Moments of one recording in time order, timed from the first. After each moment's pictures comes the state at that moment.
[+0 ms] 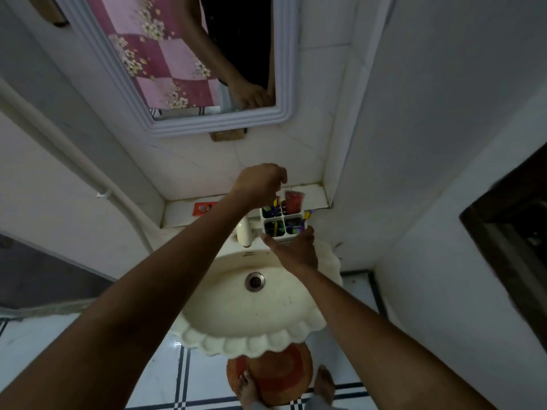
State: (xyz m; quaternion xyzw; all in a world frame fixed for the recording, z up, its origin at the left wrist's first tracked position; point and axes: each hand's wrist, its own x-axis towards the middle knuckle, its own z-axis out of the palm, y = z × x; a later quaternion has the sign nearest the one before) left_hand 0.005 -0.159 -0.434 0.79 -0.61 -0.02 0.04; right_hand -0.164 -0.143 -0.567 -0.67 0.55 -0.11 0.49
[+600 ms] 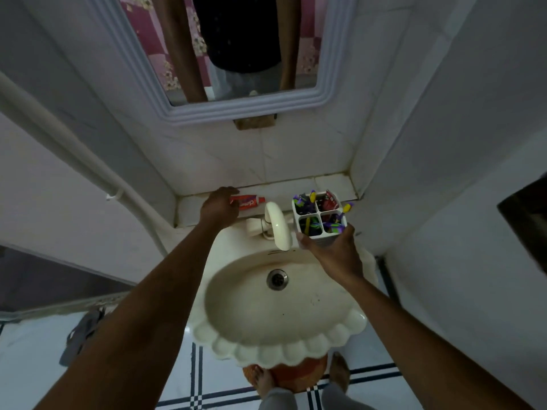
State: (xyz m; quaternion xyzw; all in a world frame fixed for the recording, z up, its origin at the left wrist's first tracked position) left_hand 0.157 -0.059 -0.579 0.88 -0.40 -0.15 0.19; right_hand -0.162 -0.140 -0.582 -0.66 0.57 -0.16 0.46
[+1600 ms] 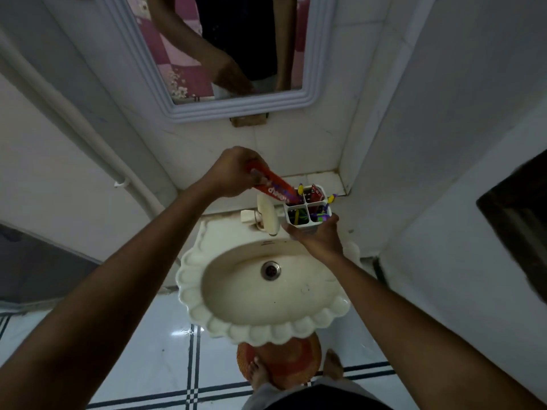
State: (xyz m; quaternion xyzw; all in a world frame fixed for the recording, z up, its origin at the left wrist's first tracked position) left_hand 0.076 -0.065 -0.400 0.78 -0.54 -0.21 0.25; right_hand -0.159 -0.146 -0.581 -0.65 0.55 -0.15 0.50
